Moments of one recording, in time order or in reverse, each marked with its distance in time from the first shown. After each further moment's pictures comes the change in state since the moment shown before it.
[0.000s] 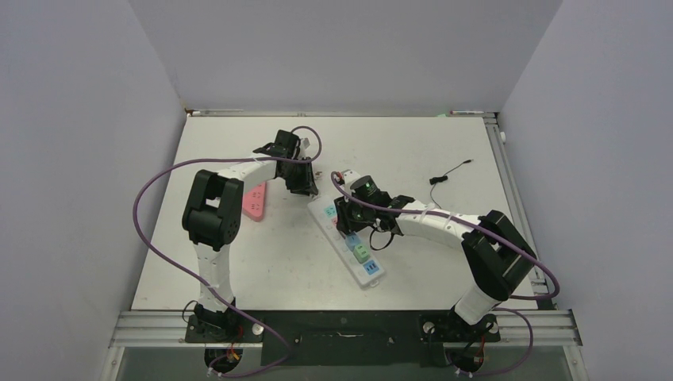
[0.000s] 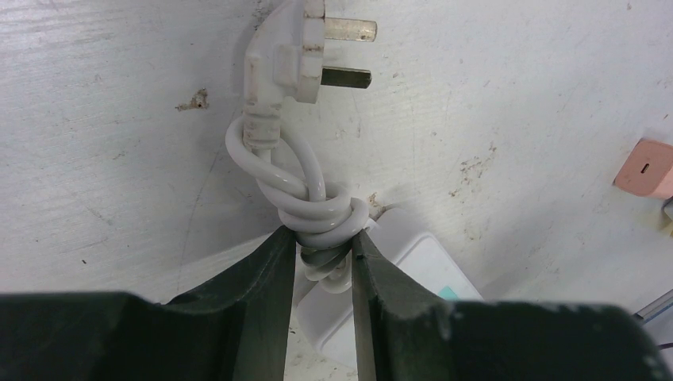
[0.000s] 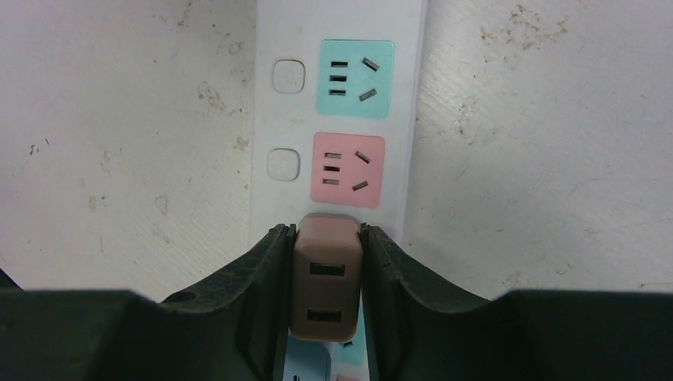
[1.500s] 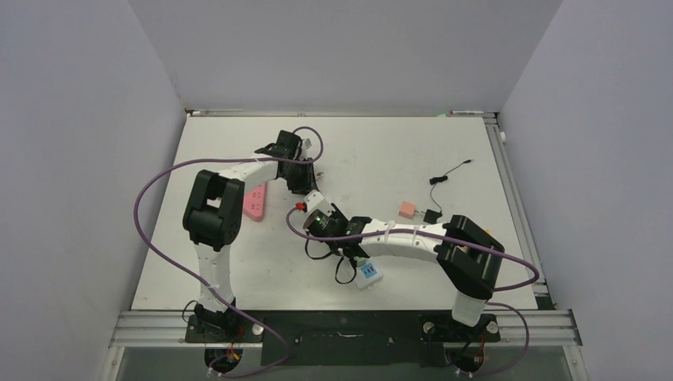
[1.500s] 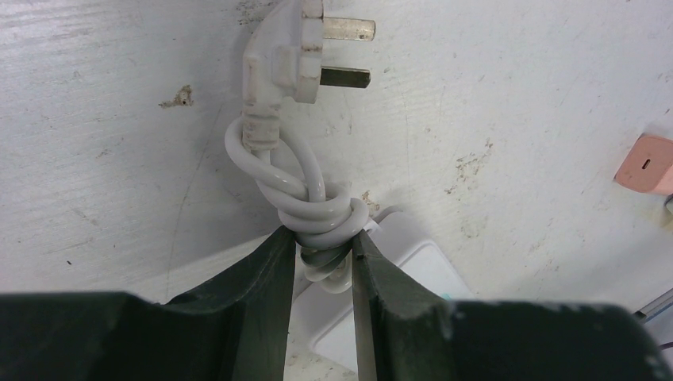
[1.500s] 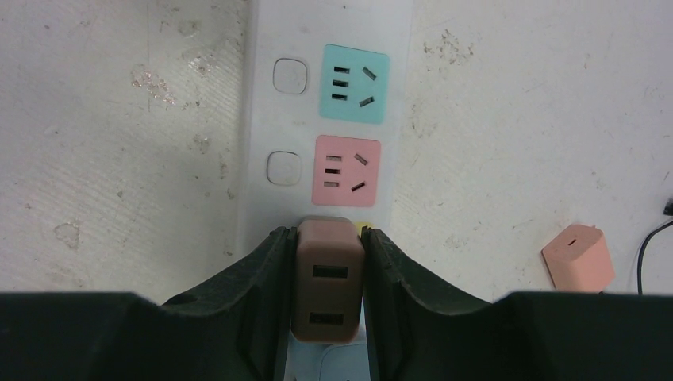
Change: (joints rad) left arm -0.011 0.000 0.000 0.000 -0.003 0.000; right arm 0.349 0.133 0.168 -0.192 0.675 -0.075
